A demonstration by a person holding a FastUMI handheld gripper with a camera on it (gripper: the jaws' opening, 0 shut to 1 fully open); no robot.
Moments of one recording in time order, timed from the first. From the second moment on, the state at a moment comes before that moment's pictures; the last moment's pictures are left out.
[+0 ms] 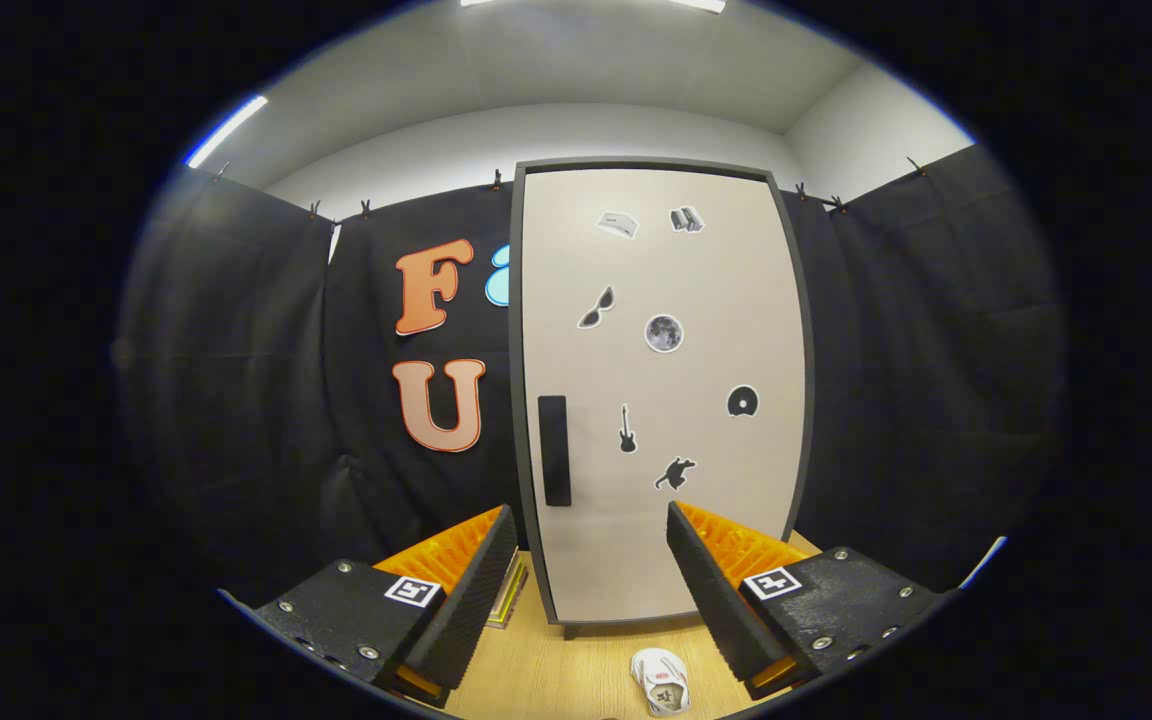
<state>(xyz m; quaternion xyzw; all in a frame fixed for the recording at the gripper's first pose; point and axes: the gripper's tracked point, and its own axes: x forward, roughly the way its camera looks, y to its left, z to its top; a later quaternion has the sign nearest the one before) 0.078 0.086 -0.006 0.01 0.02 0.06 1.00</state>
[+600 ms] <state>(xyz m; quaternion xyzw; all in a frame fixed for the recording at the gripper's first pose) 0.192 0.138 -0.015 0.00 0.02 0.08 1.00</state>
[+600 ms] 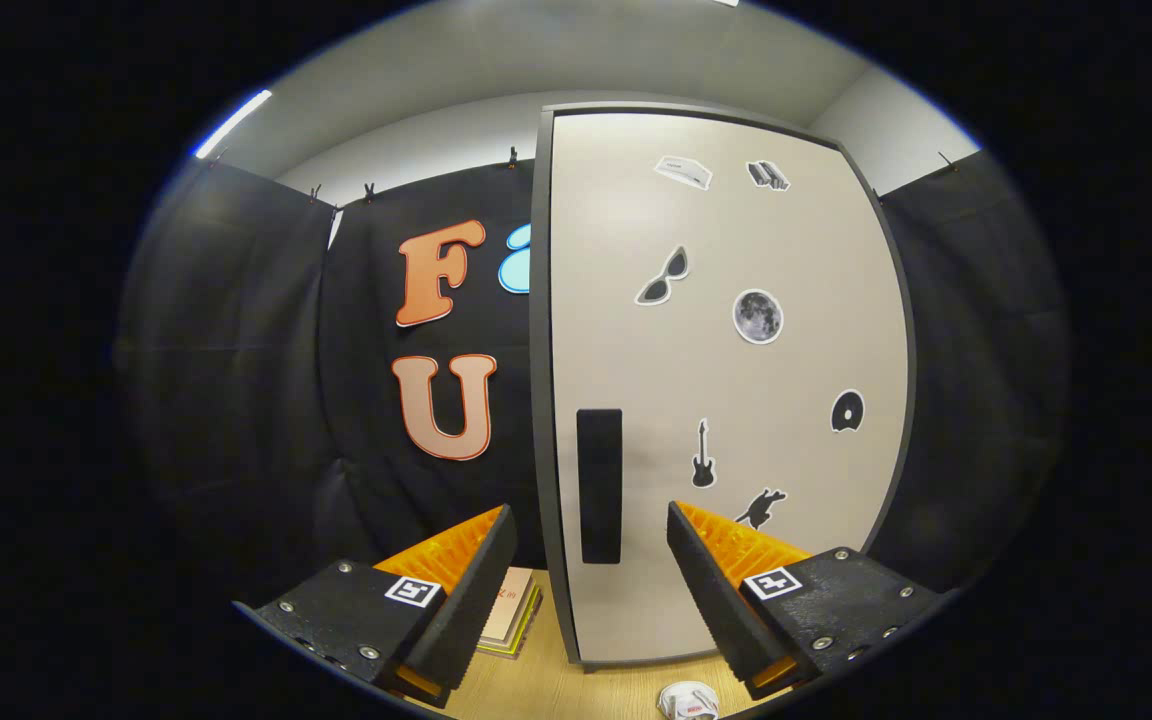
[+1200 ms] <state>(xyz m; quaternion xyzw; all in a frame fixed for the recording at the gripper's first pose) 0.257 0.137 -0.037 0.00 0.03 0.05 1.00</state>
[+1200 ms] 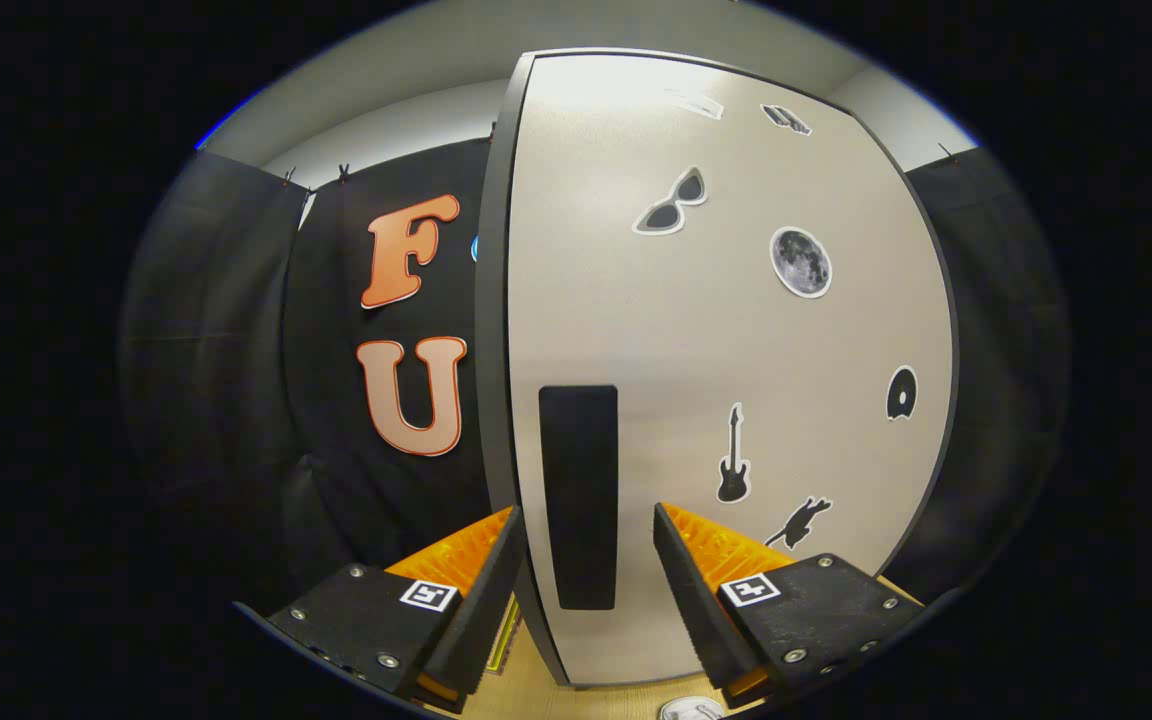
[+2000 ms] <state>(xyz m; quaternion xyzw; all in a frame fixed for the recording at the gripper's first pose) 0.212 0.129 -0.029 0.02 0.04 0.08 1.00</state>
